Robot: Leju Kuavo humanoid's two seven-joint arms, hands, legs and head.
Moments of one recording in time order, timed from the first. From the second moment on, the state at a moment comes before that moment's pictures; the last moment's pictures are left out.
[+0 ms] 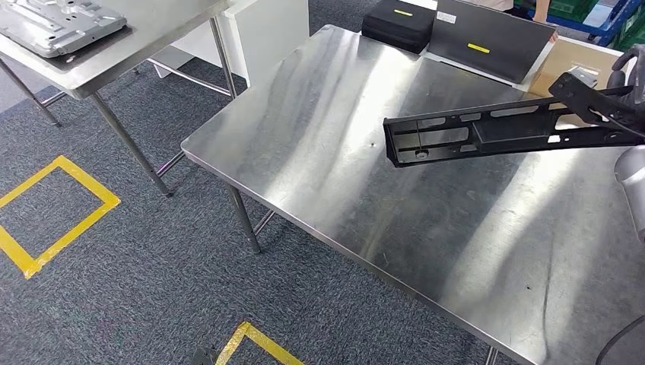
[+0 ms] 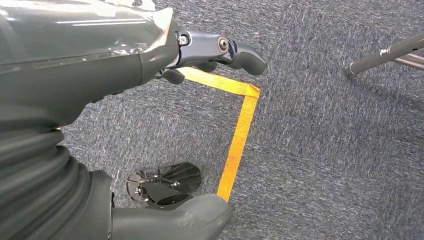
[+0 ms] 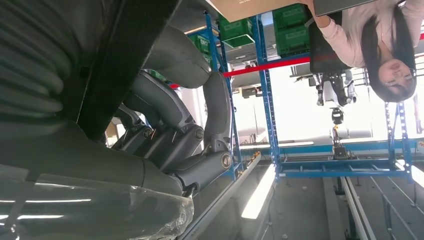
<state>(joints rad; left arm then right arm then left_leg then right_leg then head) -0.12 -0.16 0.20 -0.20 -0.32 0.19 -0.58 -1.17 -0.50 0.37 -0.53 0.98 -0.36 -0.09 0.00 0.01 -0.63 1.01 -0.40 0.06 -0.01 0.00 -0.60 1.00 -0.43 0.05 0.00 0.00</state>
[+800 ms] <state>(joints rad) -0.14 -0.17 0.20 -0.20 -0.38 0.22 -0.60 -1.13 -0.20 0.40 -0.41 1.00 -0.37 -0.19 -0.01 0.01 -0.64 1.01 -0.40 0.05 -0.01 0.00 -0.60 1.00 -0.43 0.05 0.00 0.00</state>
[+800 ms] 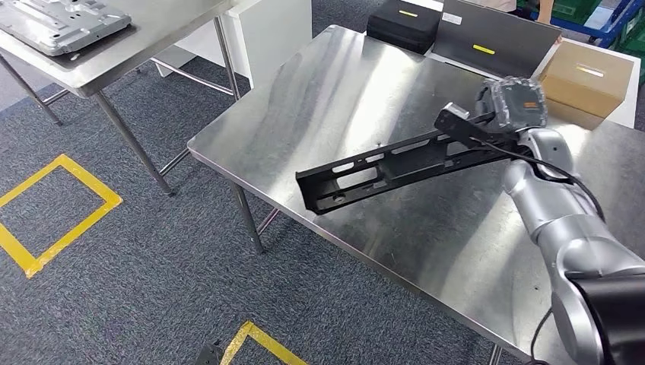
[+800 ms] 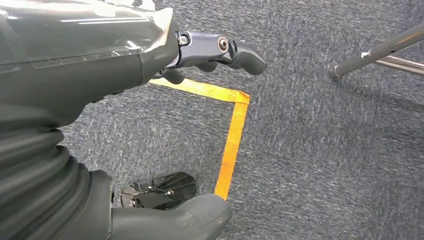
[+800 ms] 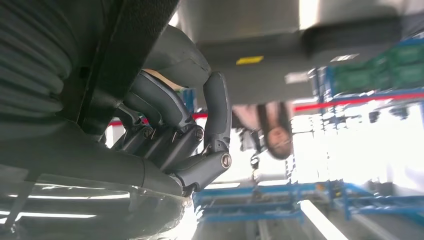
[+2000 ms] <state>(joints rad) -0.13 -0.17 0.20 -0.20 -0.39 0.22 -0.60 -1.11 -0.15 0.40 -0.34 1.05 -0.41 -0.13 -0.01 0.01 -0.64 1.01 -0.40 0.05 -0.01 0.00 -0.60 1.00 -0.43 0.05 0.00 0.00</state>
